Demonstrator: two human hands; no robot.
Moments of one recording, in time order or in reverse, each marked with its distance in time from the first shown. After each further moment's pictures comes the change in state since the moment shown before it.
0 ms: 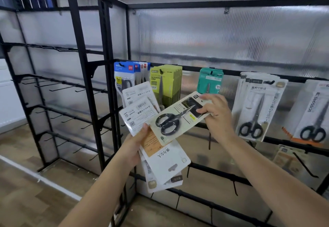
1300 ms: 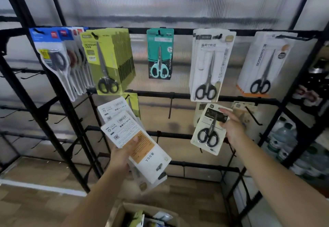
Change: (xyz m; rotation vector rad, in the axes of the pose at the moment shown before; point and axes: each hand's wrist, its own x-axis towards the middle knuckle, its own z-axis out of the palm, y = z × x) left_hand 0.007 -0.145 0.020 0.204 0.229 -0.090; right_hand -0.144 0.158 -0.089 0.494 0.221 1.406
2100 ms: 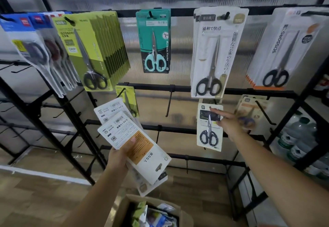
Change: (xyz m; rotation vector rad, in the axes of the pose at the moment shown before) left_hand 0.020 -0.019 0.014 -0.071 -0.019 -0.049; right_hand 0.057 0.027 0.005 -0.326 -0.187 -0.105
